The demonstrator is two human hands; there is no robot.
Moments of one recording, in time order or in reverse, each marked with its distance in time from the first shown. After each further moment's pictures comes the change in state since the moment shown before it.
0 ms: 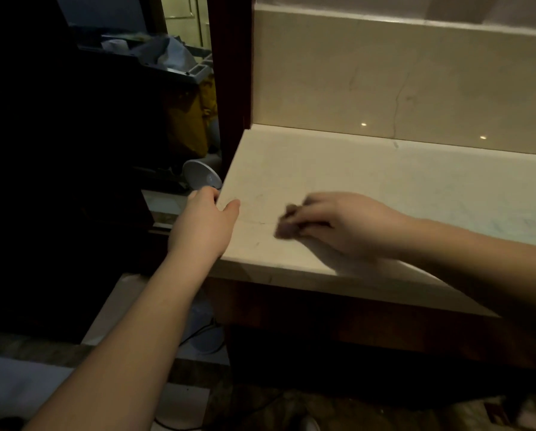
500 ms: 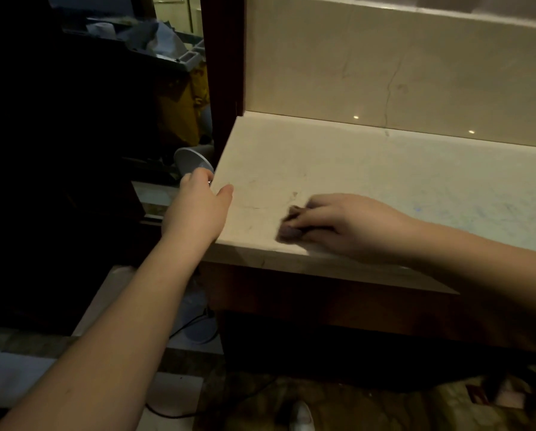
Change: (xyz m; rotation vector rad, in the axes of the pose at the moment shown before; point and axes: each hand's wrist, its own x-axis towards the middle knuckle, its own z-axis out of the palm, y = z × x) left_hand 0.000 0.001 0.001 0.005 0.001 0.028; right_hand -0.028 -0.017 -0.002 -0.009 -0.016 -0.006
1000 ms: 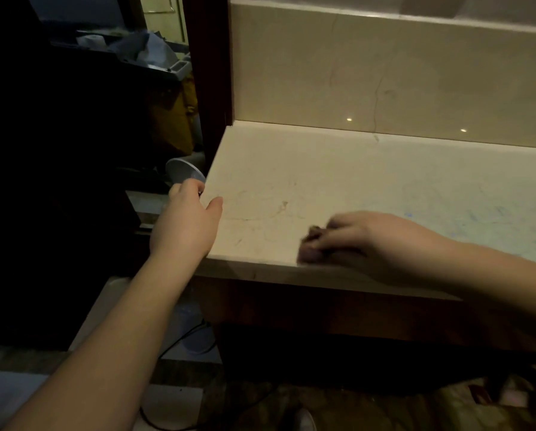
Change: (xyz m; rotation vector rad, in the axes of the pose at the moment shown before) left_hand -0.006 0.006 -0.001 0.045 0.048 0.018; right_hand -0.035 0.017 -0.007 -0.035 -0.026 -0.016
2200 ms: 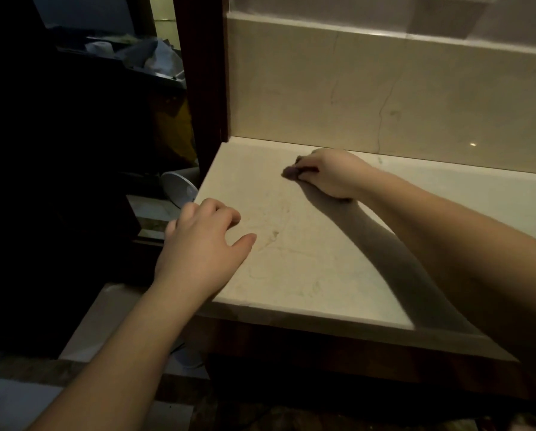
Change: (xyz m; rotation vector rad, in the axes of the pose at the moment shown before) left_hand -0.004 0.034 0.006 0.207 -0.097 0.296; right_hand 0.135 0.128 -0.007 -0.115 0.050 0.398
